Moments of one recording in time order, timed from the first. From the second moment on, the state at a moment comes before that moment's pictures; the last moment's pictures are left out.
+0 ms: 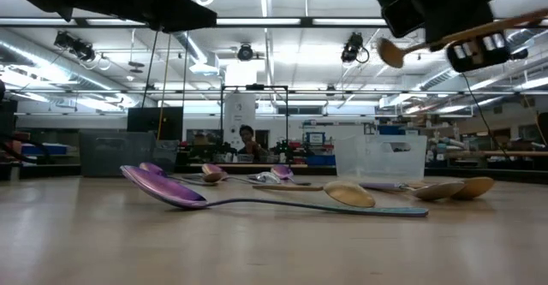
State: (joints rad) left arm 0.06 0.90 0.45 0.41 -0.24 0.27; right arm 0.27 1.31 0.90 -0.50 -0.25 1.30
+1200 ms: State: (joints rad) left arm -0.04 0.90 0.45 0.35 -0.16 0.15; right arm 0.87 1.26 0.90 -0.81 0.00 2.21
